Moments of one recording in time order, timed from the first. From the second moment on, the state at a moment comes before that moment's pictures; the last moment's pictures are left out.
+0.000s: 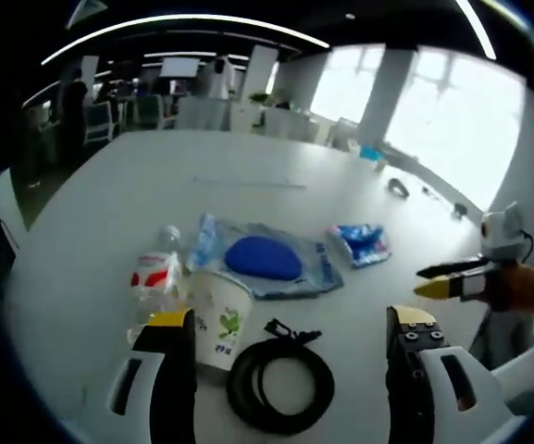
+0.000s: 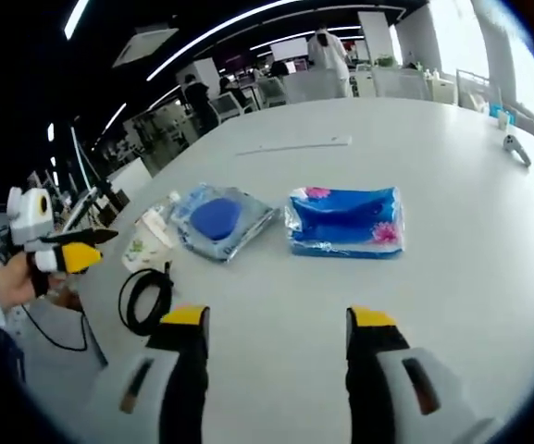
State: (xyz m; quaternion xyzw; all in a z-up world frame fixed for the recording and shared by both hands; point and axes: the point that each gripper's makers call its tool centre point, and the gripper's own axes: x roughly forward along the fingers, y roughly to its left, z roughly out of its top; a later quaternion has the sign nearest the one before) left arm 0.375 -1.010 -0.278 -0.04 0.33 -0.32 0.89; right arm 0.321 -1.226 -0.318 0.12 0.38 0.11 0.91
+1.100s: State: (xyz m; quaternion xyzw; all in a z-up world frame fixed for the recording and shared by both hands) left arm 0.357 -0.979 -0.328 -0.05 0.38 -0.27 0.88; right arm 0.334 -1.137 -0.334 0.08 0.41 0.21 0.89
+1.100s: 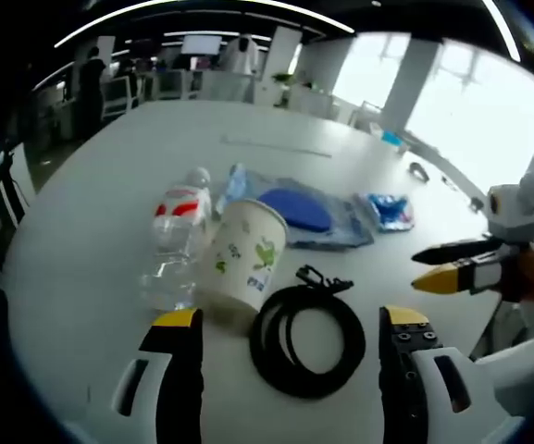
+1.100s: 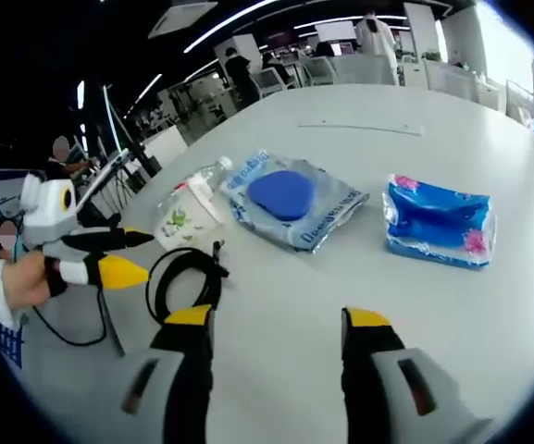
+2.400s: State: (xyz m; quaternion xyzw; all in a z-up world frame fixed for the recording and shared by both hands) left arm 0.347 -0.970 -0.361 -0.07 0.40 -0.21 0.89; right arm 0.368 -1.047 -0.361 -0.03 0.42 0.35 0.84
